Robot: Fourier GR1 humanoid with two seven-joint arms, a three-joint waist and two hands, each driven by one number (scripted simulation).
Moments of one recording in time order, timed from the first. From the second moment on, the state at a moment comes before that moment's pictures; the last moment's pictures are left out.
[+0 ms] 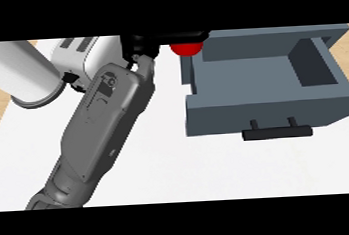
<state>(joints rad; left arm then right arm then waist) -1.03 0.00 -0.11 -1.10 0.28 0.52 0.18 0.41 -0.03 -0.71 -2.28 -0.57 0.46 0.29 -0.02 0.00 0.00</state>
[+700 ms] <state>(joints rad) -1.27 0.00 -0.24 -0.80 0.50 0.62 0.06 0.38 -0.03 -0.70 -2.28 -0.56 0.46 0.30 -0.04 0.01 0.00</state>
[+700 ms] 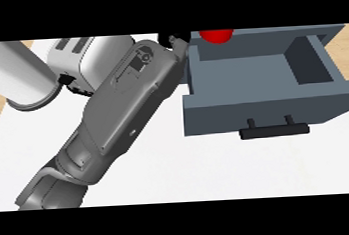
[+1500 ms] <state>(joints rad) -1.38 0.00 -0.42 -0.56 0.75 0.67 -0.06 0.35 -0.02 -0.66 -2.30 -0.53 0.45 0.32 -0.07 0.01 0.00</state>
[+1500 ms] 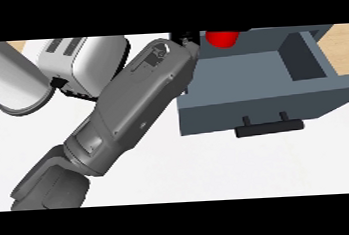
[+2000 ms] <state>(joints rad) -1.41 0.00 -0.53 -0.47 0.84 0.73 -0.09 0.34 -0.02 -0.66 -2.29 -0.53 0.46 0.32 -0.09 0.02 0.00</state>
